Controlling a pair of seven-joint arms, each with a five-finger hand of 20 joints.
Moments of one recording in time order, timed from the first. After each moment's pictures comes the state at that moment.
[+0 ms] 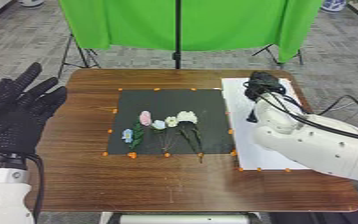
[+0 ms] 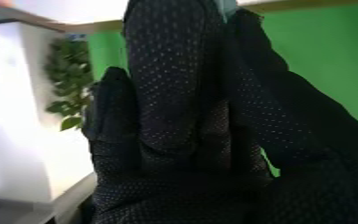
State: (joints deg) left arm 133.0 -50.0 -105.3 -136.0 24.5 17.8 21.8; right arm -30.1 -42.0 2.6 -91.6 -104.0 18.5 54.6
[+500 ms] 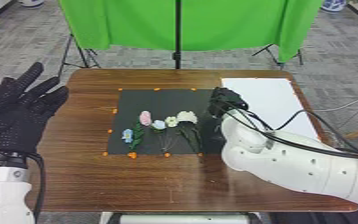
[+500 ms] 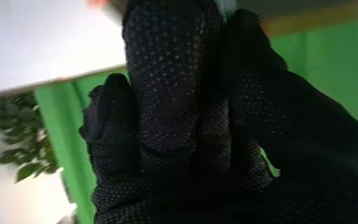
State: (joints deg) left arm 132.4 -50.0 -105.2 -135.8 24.6 17.8 21.1; right arm -36.7 -49.7 3.9 -97.2 -105.0 18.5 55.7
